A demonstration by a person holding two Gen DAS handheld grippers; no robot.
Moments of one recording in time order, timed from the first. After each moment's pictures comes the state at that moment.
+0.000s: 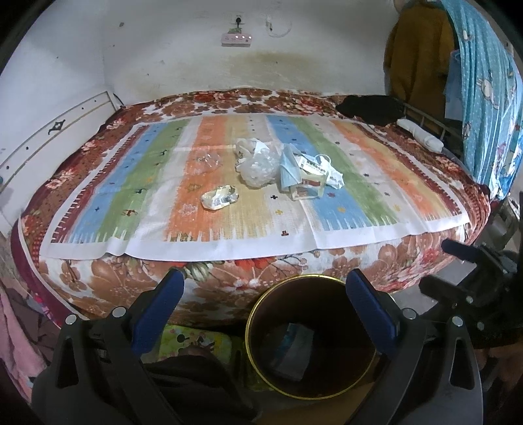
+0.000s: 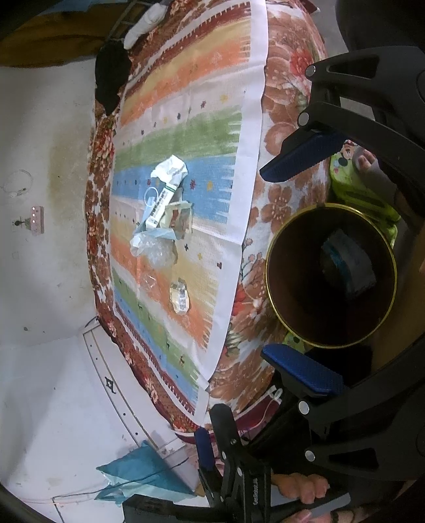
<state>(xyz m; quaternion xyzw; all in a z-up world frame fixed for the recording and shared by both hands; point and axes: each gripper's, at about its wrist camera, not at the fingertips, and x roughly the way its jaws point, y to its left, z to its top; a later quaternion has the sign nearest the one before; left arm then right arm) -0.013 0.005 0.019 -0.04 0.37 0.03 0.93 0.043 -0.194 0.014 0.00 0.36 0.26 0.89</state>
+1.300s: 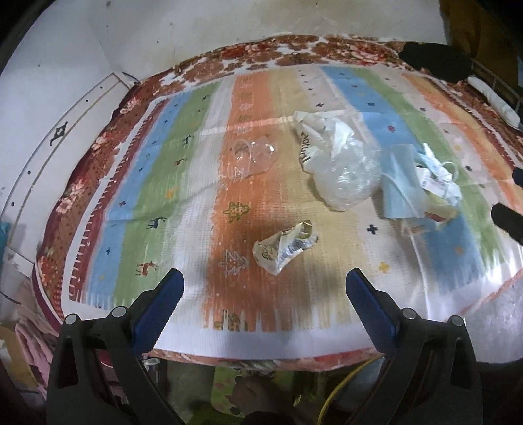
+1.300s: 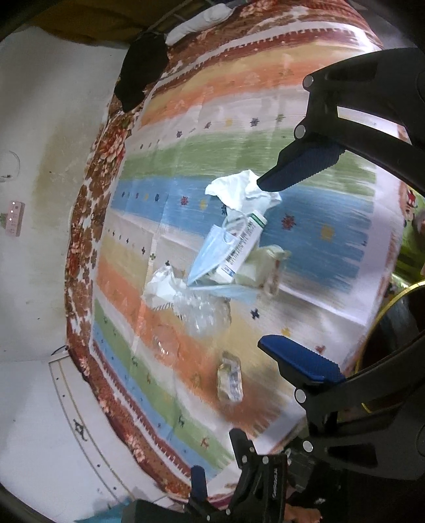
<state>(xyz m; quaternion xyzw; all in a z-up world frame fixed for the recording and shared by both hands) 0.212 0.084 -0.023 0.03 0.50 0.13 0.86 0.290 -0.115 0.014 -0.12 0.40 0.19 0.89</state>
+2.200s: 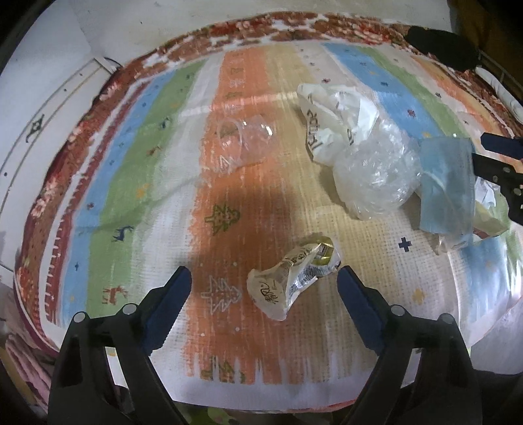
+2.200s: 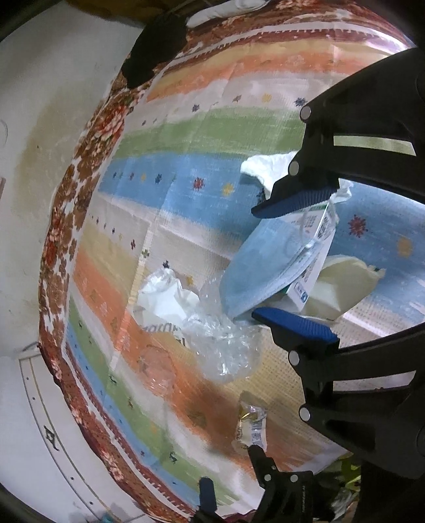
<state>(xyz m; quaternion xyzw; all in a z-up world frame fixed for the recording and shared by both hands) 0.272 0.111 -0.079 0.02 0.53 0.11 0.84 0.382 -0.066 -0.037 -0.17 0.43 0.21 0.86</state>
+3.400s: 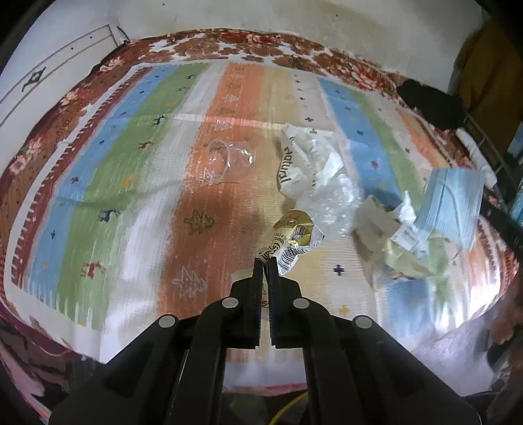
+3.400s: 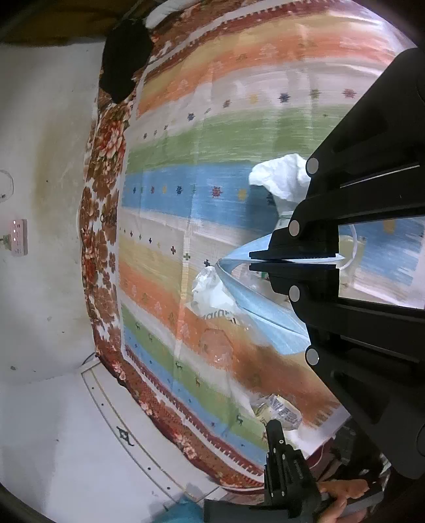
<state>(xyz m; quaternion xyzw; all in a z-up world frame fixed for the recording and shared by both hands) 0.246 0.122 -0.021 -0.13 0.49 0.06 0.86 0.350 -0.130 0.032 -0.01 0.40 0.22 0.89</state>
